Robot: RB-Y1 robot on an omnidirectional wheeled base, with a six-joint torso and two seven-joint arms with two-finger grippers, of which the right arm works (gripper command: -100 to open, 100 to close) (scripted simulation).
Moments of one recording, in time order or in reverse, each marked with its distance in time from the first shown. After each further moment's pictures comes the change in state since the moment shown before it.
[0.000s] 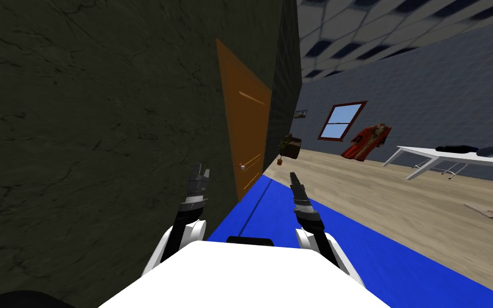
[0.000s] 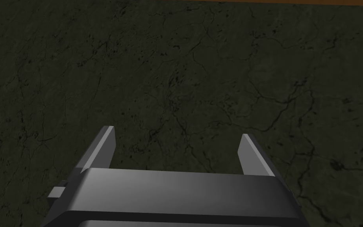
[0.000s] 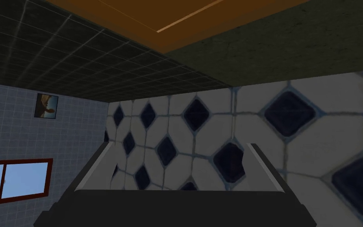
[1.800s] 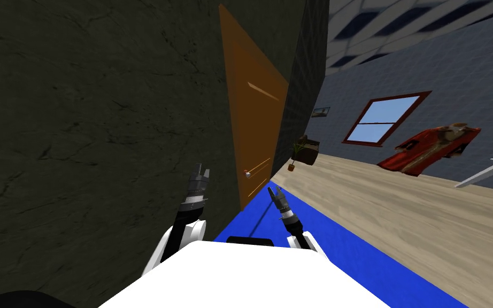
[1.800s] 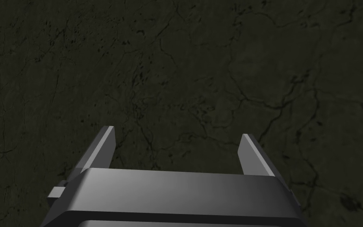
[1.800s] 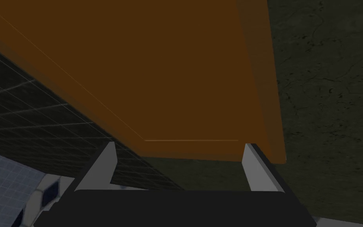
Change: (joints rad) arm -0.148 -0.069 0.098 0.504 0.187 -0.173 0.372
